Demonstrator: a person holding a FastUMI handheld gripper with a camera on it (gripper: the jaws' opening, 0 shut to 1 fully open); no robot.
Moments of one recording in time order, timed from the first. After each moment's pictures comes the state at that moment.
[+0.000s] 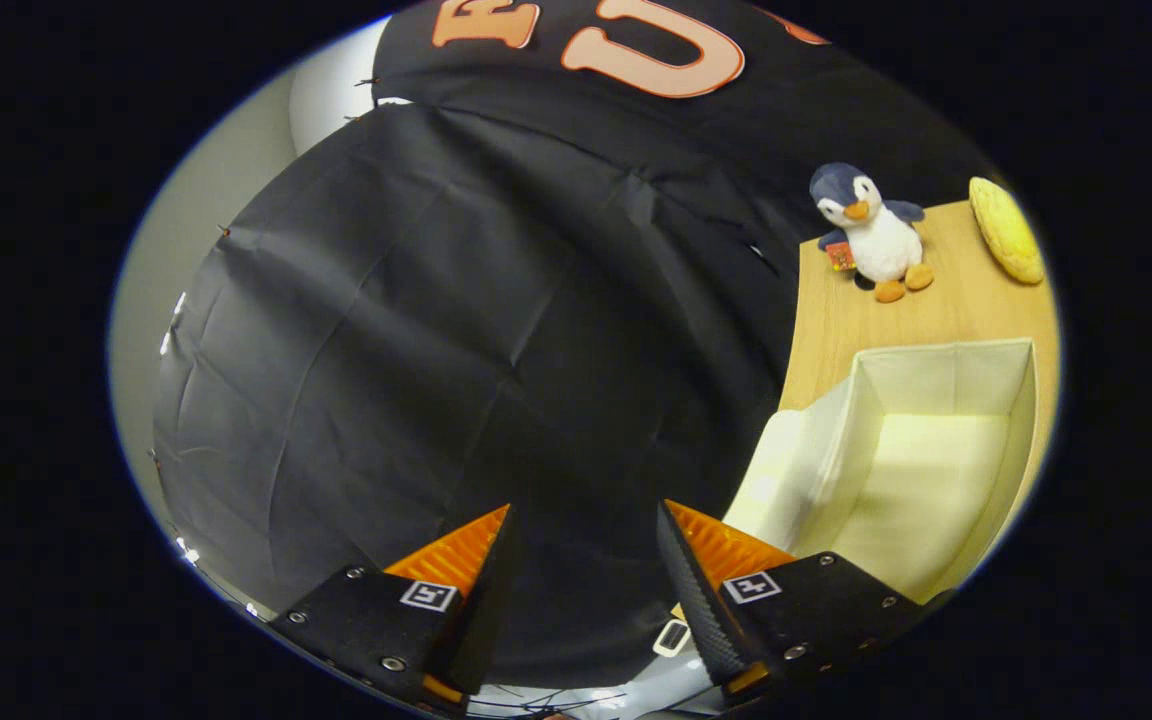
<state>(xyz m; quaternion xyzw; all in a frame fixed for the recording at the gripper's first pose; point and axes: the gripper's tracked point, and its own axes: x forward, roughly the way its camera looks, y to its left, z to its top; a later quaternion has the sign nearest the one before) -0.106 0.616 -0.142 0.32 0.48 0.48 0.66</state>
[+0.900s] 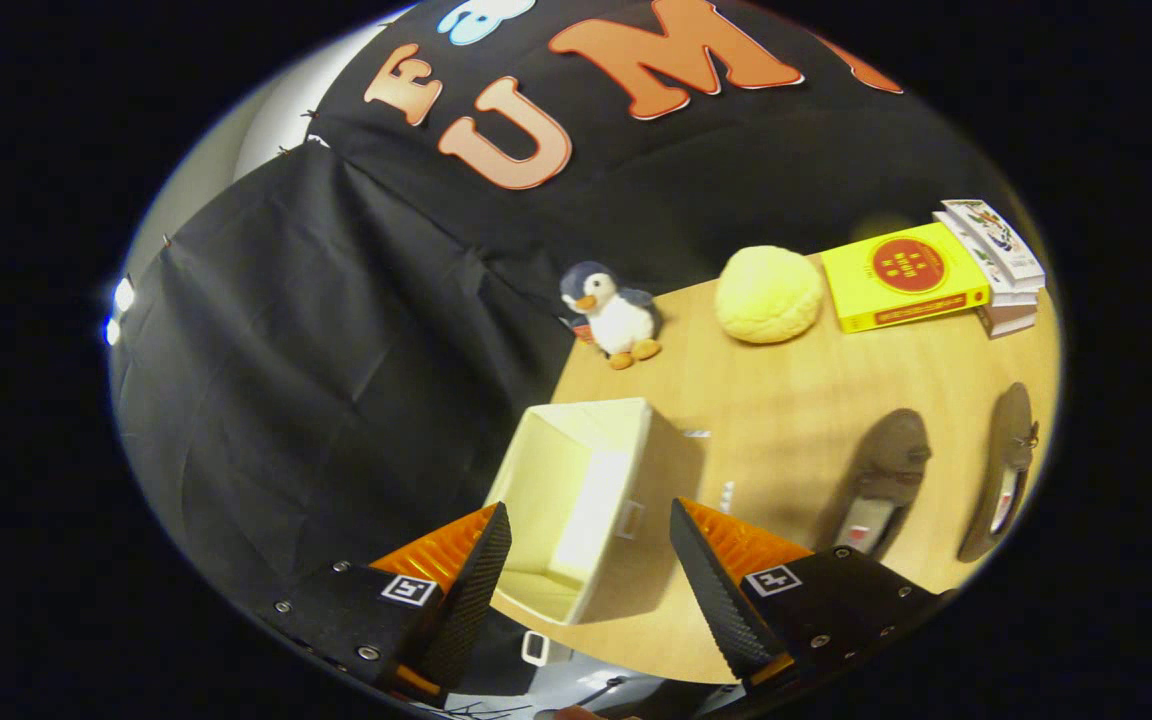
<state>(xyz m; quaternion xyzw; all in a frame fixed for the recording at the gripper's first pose) -0.042 0.332 -0.255 0.22 0.48 0.29 0.80</state>
